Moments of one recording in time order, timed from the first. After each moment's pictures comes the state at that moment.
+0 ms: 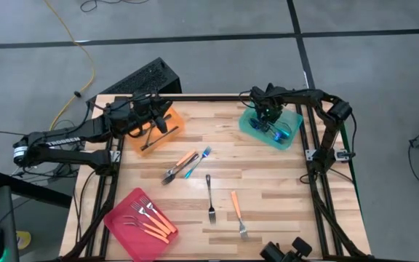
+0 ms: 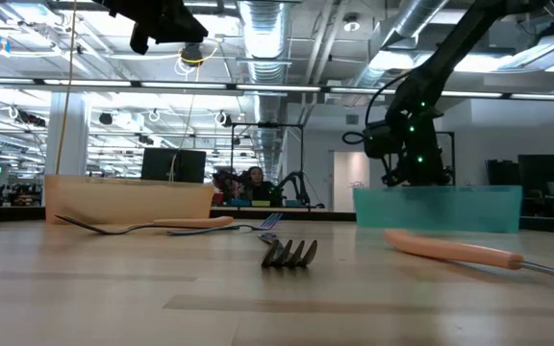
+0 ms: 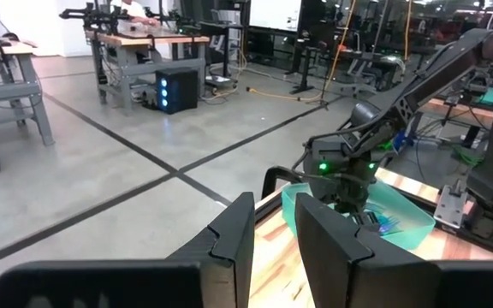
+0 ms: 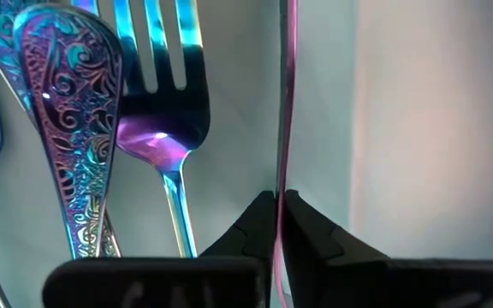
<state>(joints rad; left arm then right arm) 0.29 0.88 0.79 -0.03 -0.41 -0.16 -0.80 1.83 1.07 -0.81 0.32 -0.09</state>
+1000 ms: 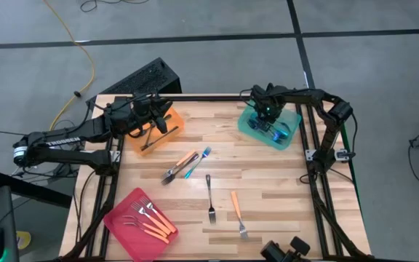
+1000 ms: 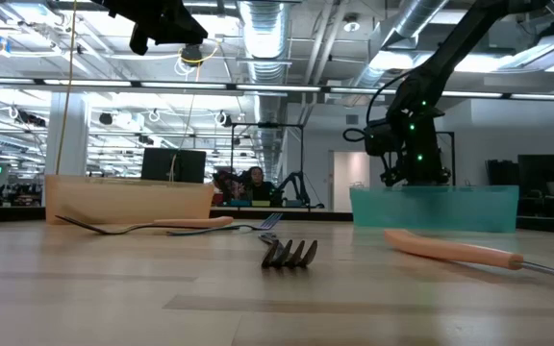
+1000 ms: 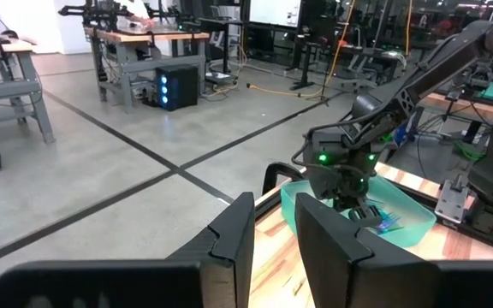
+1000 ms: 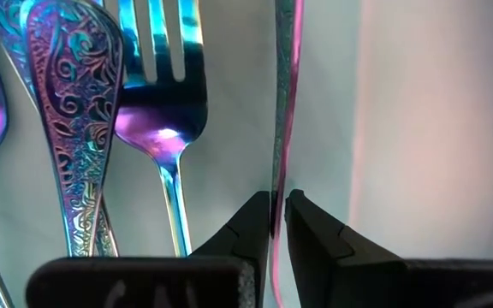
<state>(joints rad) 0.29 0.88 0.79 -0.04 -0.41 -0.15 -0.81 1.83 1.08 -0.80 0.26 -0.16</state>
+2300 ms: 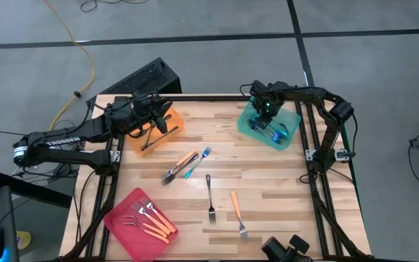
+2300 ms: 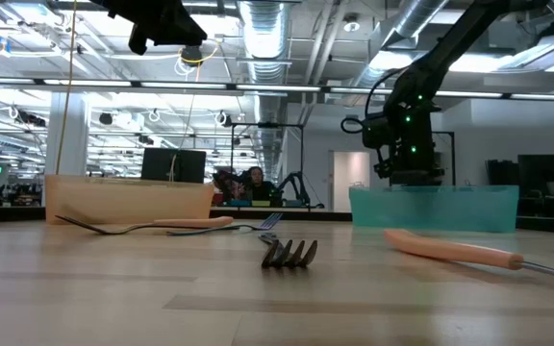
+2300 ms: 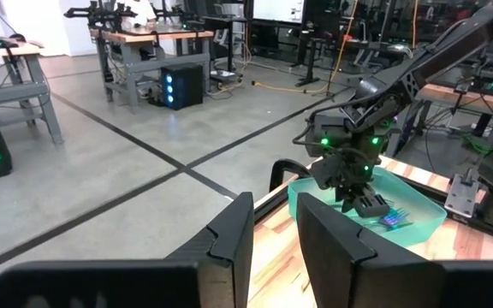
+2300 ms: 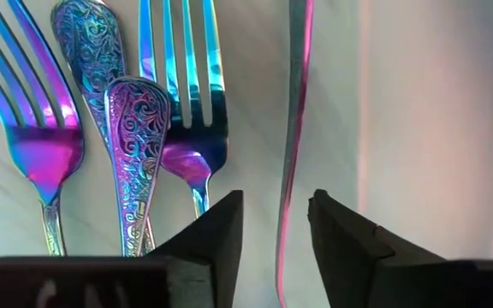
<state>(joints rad) 0.29 0.88 0.79 -0.06 -0.43 -0.14 -0.83 1.82 1.14 -0.85 0.17 -0.17</state>
